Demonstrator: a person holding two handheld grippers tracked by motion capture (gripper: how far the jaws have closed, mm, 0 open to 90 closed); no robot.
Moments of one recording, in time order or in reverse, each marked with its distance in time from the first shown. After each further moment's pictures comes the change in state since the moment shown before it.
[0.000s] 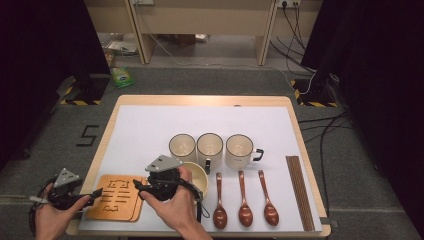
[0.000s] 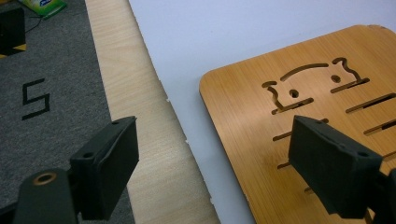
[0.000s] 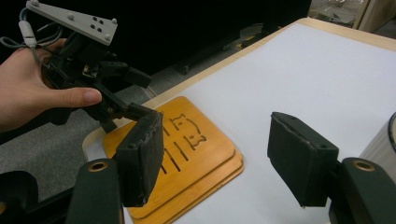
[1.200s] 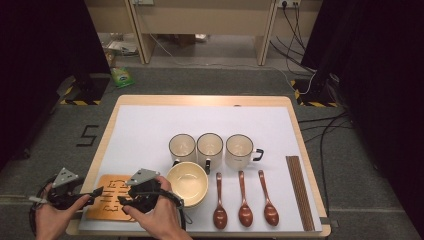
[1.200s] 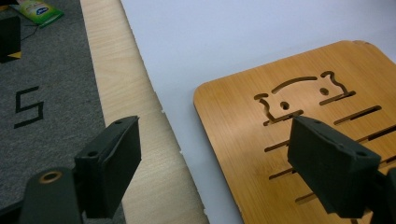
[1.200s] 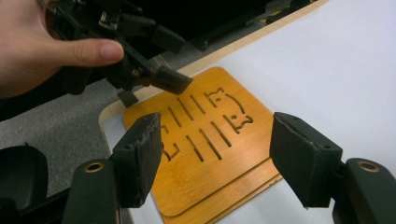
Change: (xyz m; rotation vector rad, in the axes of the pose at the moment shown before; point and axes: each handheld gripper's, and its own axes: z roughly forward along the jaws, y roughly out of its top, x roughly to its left) left arm -0.001 0.001 0.000 -0.041 -0.022 -0.011; right arm 0.031 -0.022 0.050 0.110 0.070 -0.040
